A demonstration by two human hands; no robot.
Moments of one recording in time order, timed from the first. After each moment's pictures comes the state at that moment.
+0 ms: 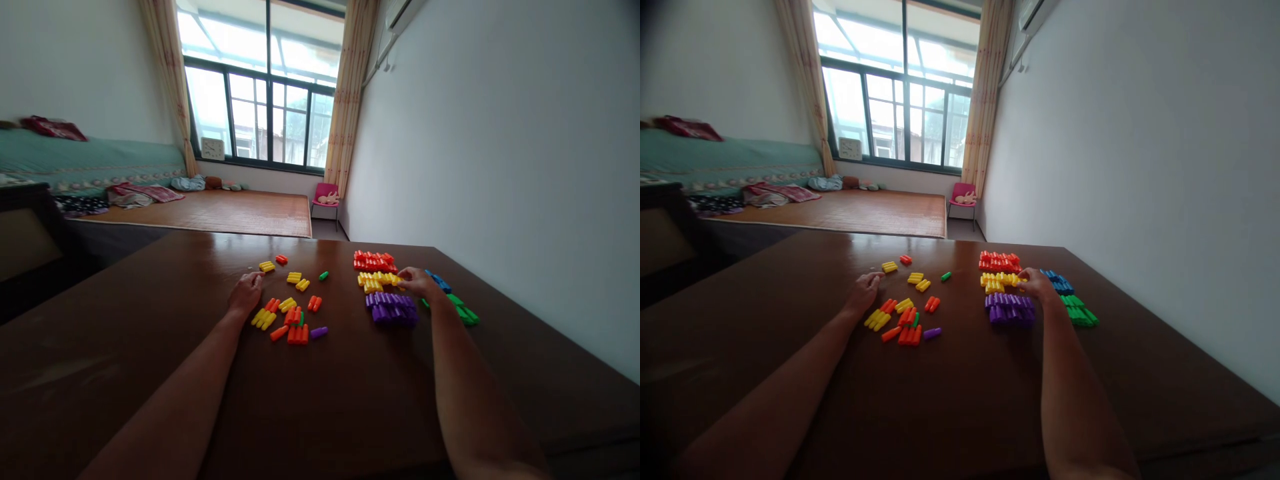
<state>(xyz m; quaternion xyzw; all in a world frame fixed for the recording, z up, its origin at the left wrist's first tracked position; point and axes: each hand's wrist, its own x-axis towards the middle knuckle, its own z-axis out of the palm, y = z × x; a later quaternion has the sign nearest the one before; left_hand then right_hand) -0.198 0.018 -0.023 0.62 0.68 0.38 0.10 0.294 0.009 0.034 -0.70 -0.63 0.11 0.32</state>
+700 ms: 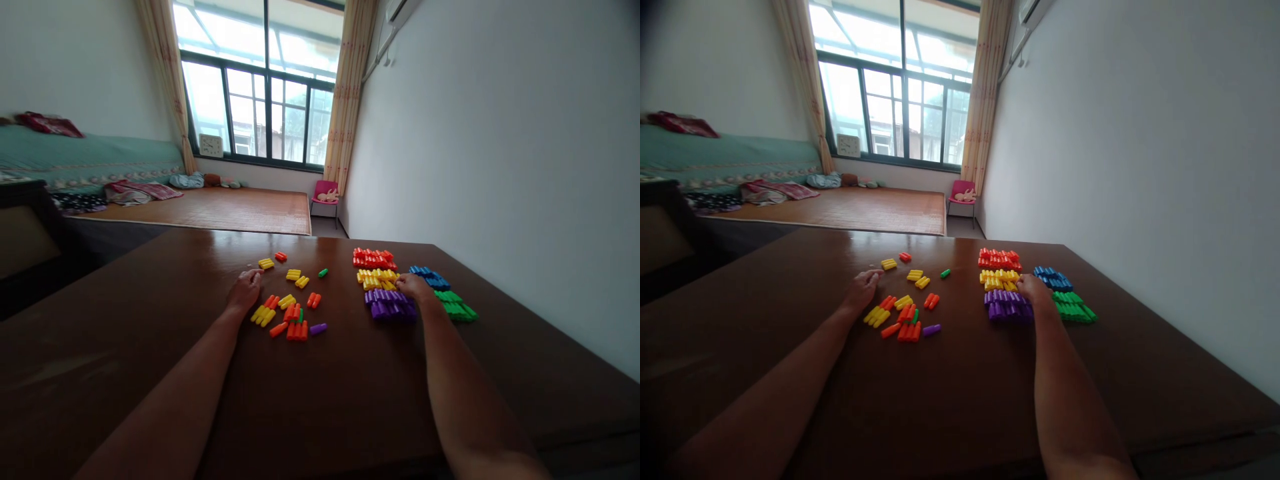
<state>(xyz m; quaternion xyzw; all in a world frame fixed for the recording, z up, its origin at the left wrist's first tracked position) -0.198 0.016 -0.021 0.62 0.68 0.38 0.10 0.272 -0.009 0.031 -0.78 -0.60 0.04 0.15</state>
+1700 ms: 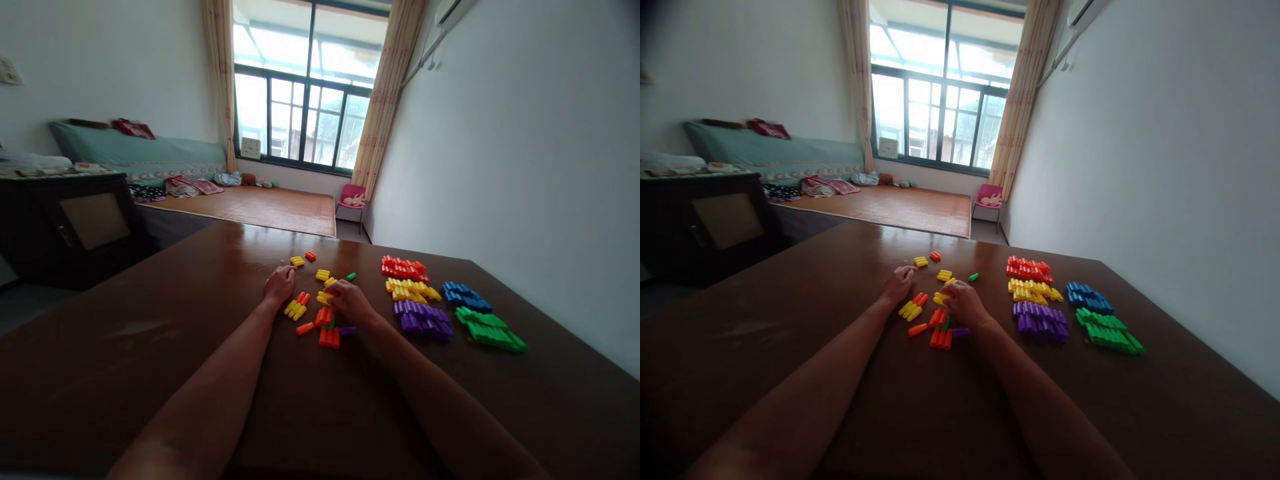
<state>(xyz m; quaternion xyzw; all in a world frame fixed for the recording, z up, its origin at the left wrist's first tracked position) -0.192 0.010 -0.021 0.62 0.68 0.38 0.11 0.040 -0.029 0.012 -0.41 -0.84 0.16 0.32</state>
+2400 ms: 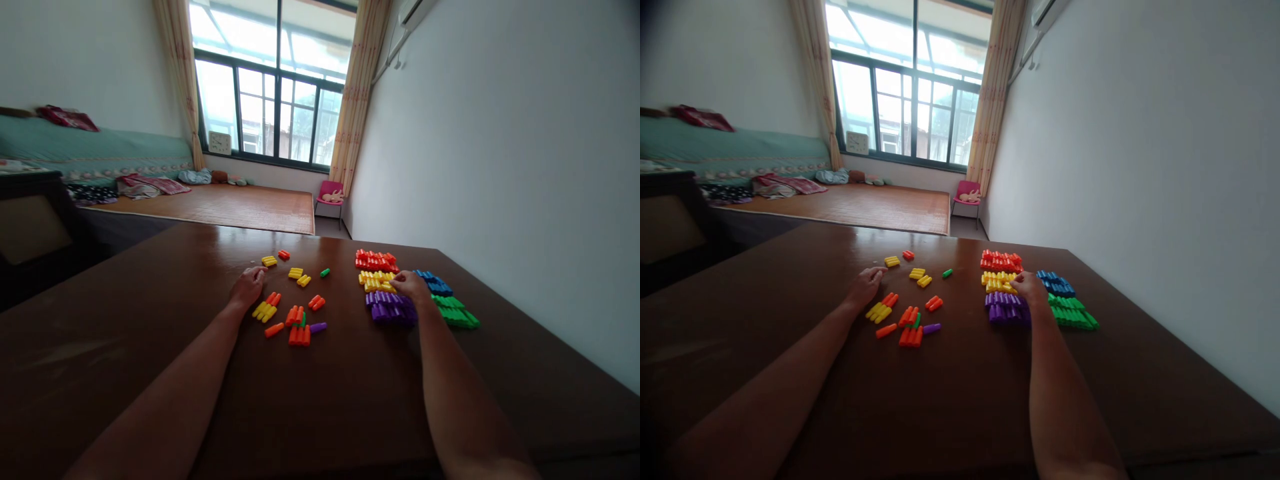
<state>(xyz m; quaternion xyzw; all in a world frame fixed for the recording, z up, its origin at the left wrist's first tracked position) -0.198 0.015 -0.022 0.63 0.68 0.37 0.10 0.275 0.012 0.013 -0.76 -0.60 0.03 0.25</state>
